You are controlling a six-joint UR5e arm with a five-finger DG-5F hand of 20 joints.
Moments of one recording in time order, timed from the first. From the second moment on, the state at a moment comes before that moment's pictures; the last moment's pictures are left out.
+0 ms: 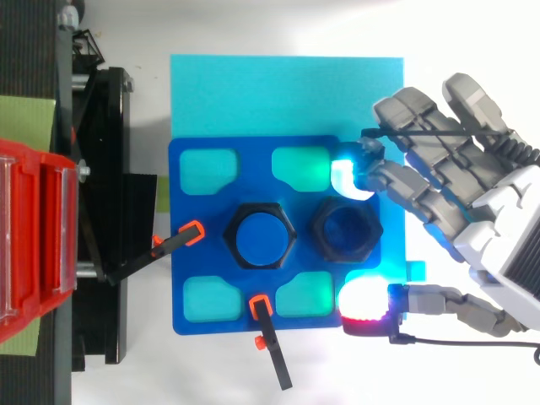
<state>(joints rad) 0.49 -2.07 -1.58 -2.60 -0.55 -1.42</state>
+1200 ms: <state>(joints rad) 0.47 -2.04 -1.53 -2.76 -0.64 -1.26</state>
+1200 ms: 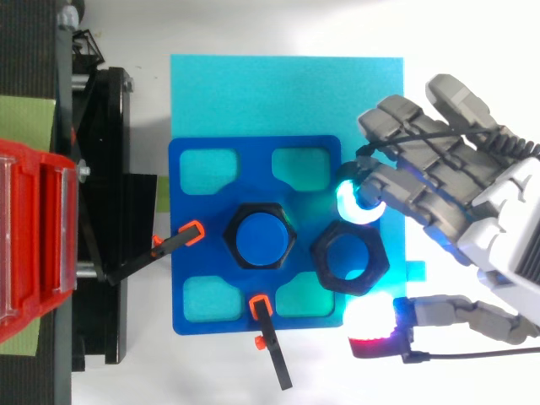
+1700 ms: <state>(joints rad) 0.43 -1.90 -1.52 -2.99 -0.68 -1.22</state>
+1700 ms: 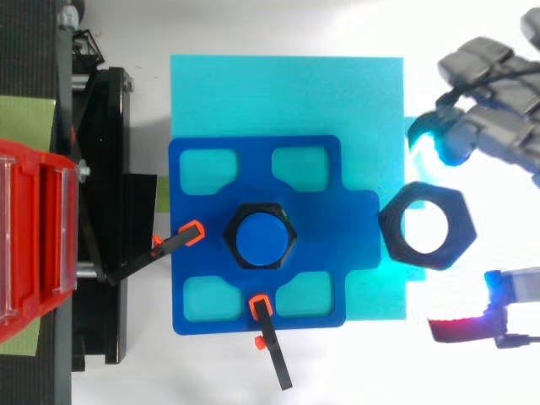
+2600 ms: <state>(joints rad) 0.28 -2.07 -1.35 -2.70 -1.11 -1.34</state>
